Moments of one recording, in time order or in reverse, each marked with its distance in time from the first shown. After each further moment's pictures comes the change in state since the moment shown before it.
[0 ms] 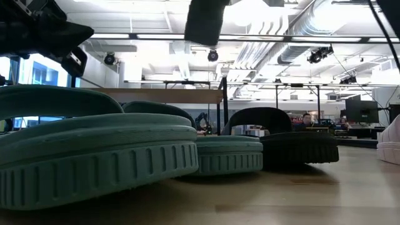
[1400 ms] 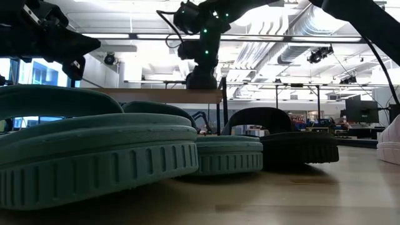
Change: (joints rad) left arm 0.000 0.000 0.000 -0.041 -0.139 0.071; right arm -0.189 0.218 -0.163 0.229 -0.007 -0.150
